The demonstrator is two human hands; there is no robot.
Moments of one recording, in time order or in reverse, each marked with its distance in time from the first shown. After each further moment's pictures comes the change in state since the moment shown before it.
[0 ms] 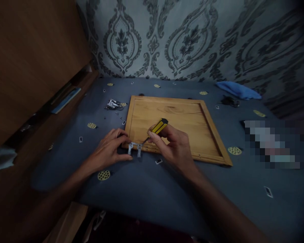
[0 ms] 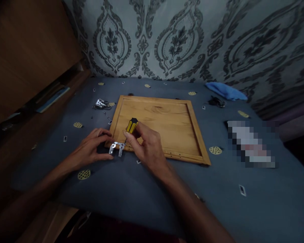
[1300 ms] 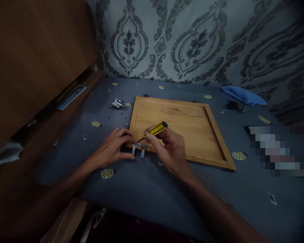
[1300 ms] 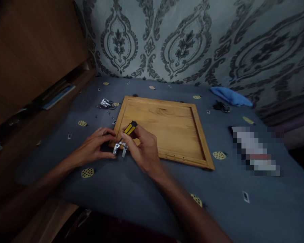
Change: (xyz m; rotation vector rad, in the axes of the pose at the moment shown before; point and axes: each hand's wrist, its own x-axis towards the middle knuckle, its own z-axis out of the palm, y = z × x) left_hand 0.001 -0.003 -0.002 -0.048 -0.012 0.024; right_hand -0.001 -0.011 0.022 0.188 0.006 0.130
